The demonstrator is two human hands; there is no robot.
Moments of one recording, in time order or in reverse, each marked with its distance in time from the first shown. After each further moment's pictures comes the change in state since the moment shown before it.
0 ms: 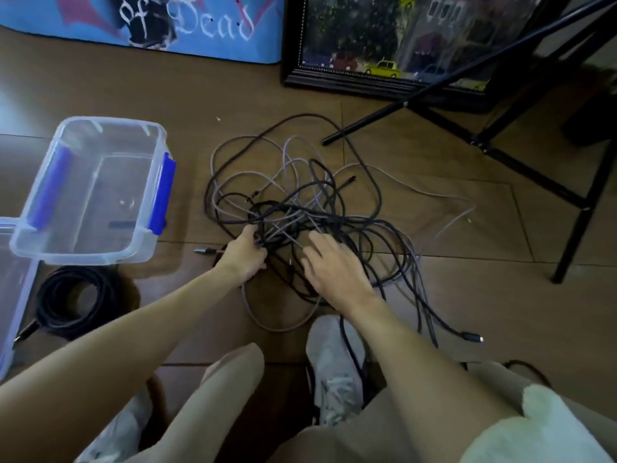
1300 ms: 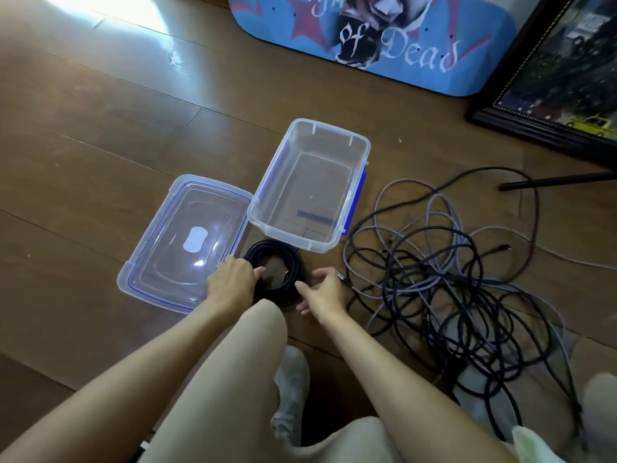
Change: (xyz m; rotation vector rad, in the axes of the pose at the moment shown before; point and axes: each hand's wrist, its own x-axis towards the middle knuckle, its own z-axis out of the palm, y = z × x) left_hand -0.078 -0.196 -0.191 0.688 0.495 -0.238; right_hand 0.096 -0.271 0.036 1.214 -0.385 0.728
